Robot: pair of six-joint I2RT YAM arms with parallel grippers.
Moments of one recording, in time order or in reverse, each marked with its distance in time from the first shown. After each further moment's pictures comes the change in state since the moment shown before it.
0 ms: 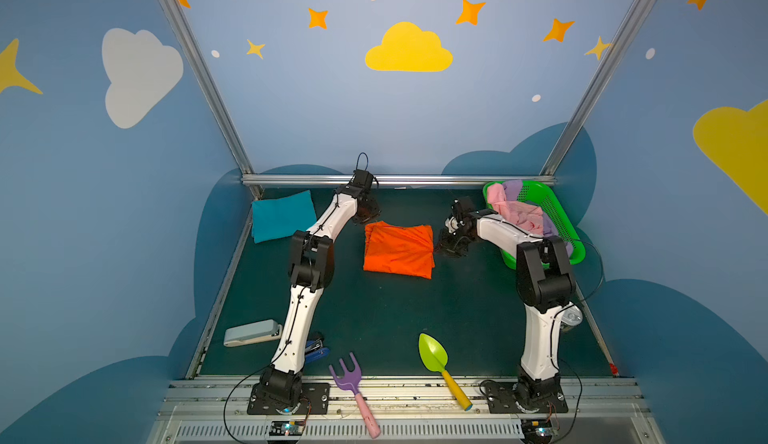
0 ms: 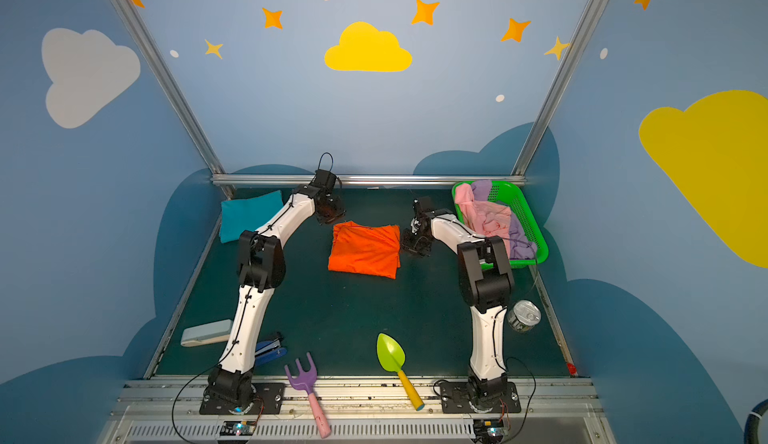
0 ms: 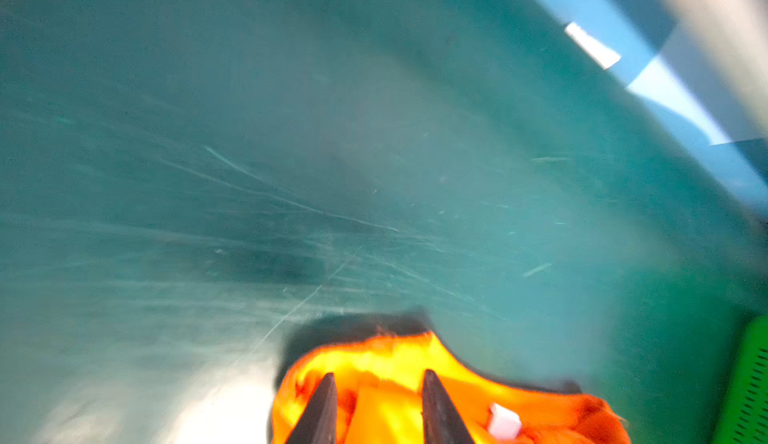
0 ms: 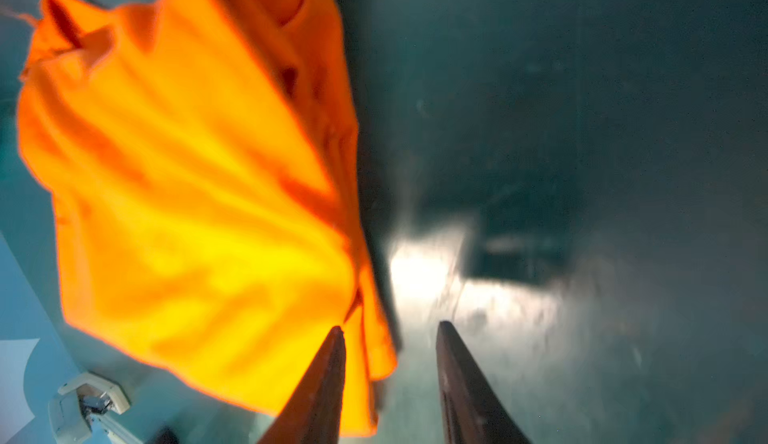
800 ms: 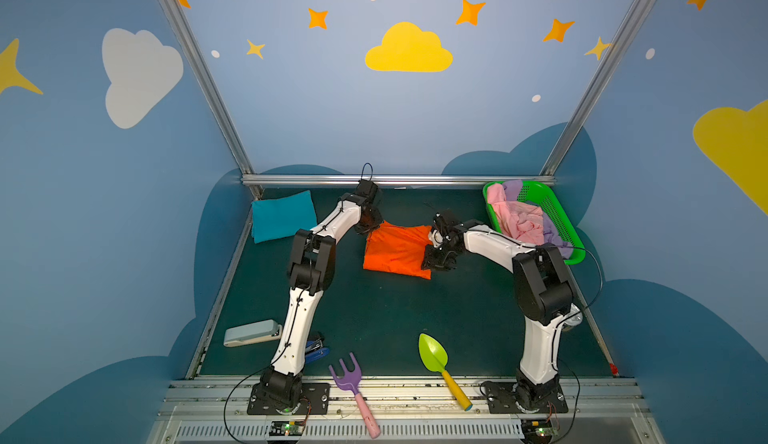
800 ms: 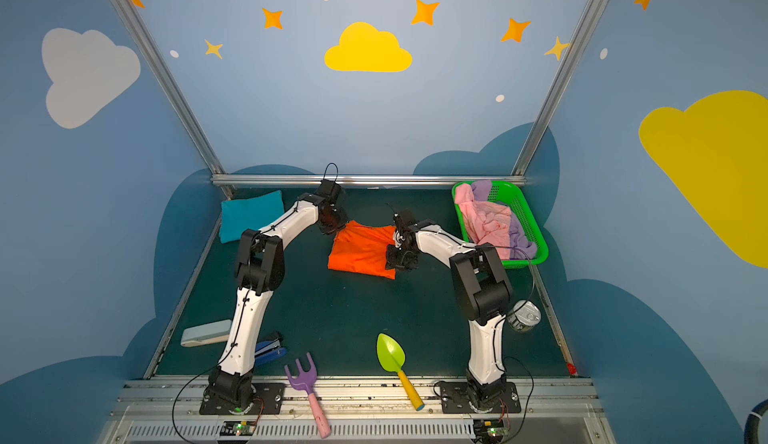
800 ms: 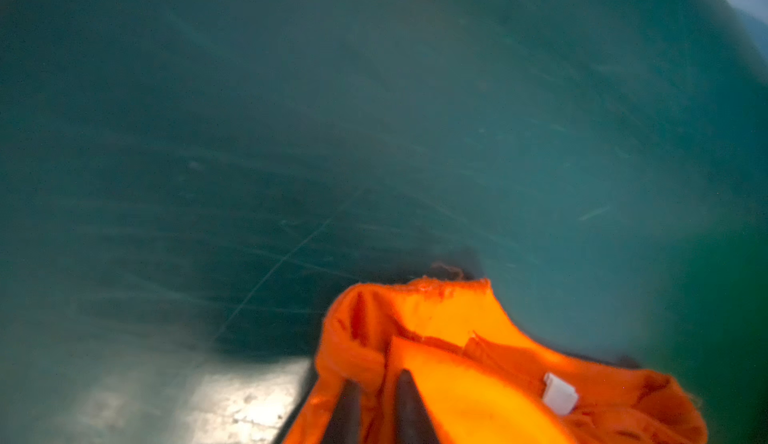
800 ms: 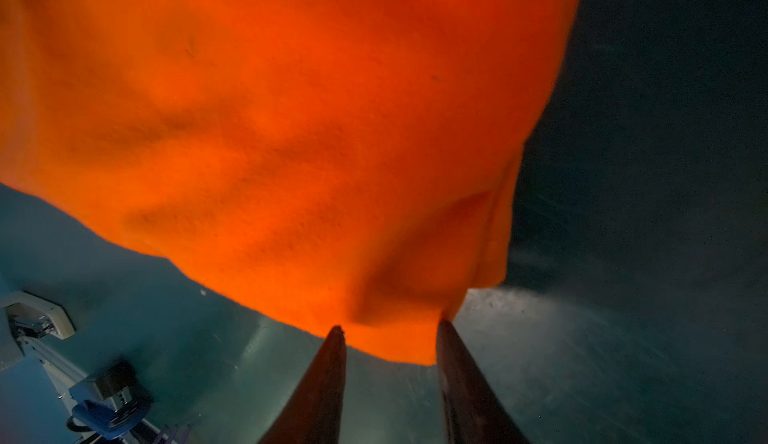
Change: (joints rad) left arm -0.034 -0.031 -0.174 0.082 0.005 -0.003; right arm 0.143 -0.048 -0.109 0.004 0.016 -0.033
